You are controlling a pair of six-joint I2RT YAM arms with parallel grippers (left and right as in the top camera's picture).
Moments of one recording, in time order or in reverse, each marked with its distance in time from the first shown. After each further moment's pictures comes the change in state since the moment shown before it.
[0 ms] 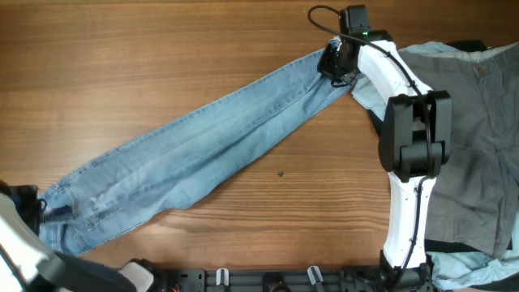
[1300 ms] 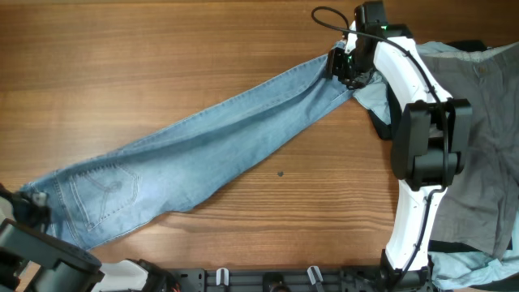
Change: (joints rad) left arm 0.088 0.195 -0.139 0.280 0.146 0.222; right arm -0.040 -0.113 -0.028 -0.158 -0.114 -0.286
